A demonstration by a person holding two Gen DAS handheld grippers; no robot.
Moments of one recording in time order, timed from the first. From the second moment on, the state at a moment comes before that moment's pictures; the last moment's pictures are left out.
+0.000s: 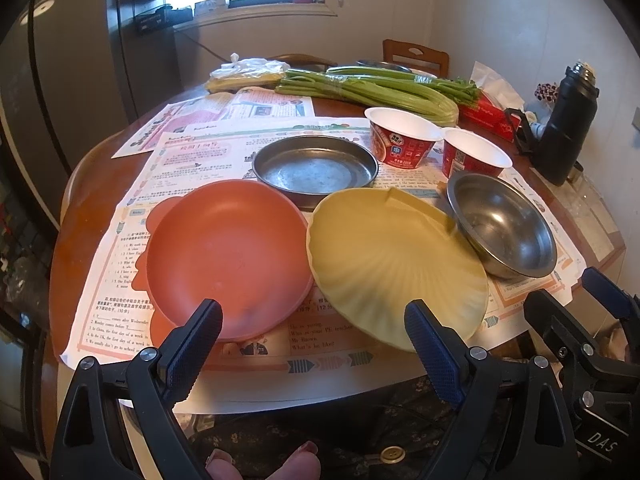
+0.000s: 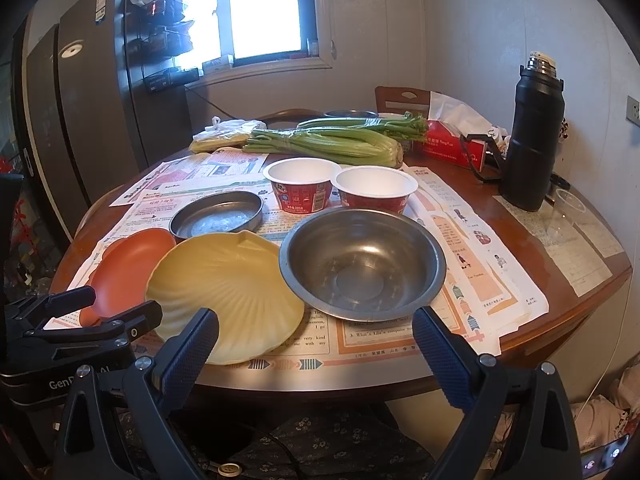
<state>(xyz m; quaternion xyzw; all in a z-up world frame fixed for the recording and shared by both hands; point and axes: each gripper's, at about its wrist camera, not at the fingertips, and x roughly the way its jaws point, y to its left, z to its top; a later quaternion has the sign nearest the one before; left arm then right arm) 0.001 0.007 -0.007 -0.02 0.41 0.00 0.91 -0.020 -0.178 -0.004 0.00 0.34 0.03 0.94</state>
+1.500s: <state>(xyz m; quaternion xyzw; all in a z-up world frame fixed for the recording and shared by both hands) -0.007 0.038 -0.002 -0.04 0.40 0.02 0.92 -0.015 -0.165 -0.009 -0.01 0.35 0.06 0.94</state>
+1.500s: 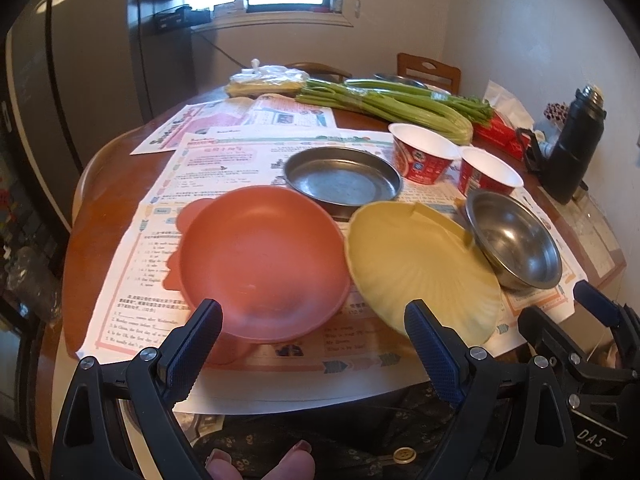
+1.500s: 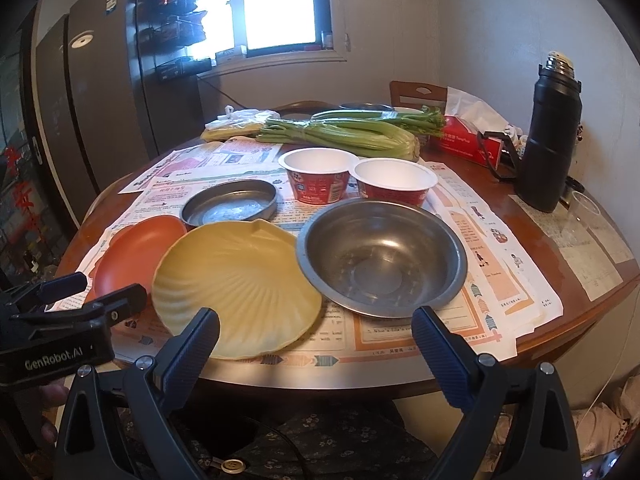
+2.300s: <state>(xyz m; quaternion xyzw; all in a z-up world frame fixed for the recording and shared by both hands) -0.023 0.138 -0.012 -0.12 0.41 0.08 0.90 0.034 -0.078 0.021 -0.03 0.39 0.24 0.89</state>
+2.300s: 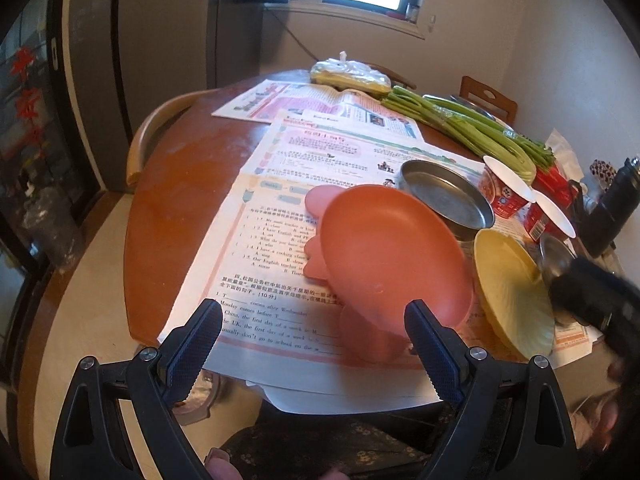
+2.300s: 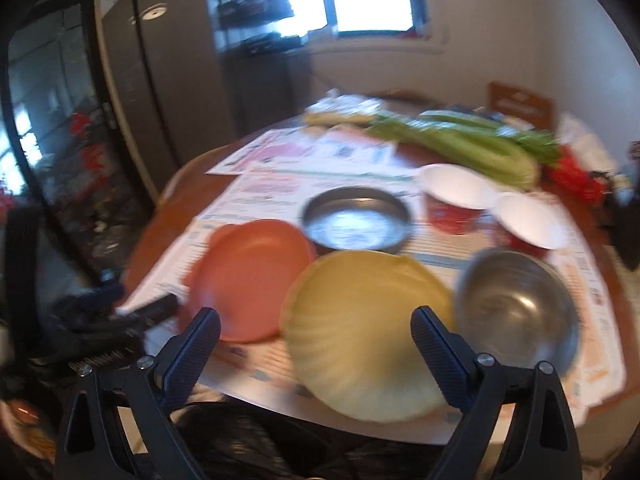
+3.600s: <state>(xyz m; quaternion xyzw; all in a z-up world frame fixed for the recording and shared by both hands) 0.029 0.137 -0.047 -0.14 0.45 0.05 0.88 0.148 0.009 -0.055 -0.14 0.54 0.27 0.78</state>
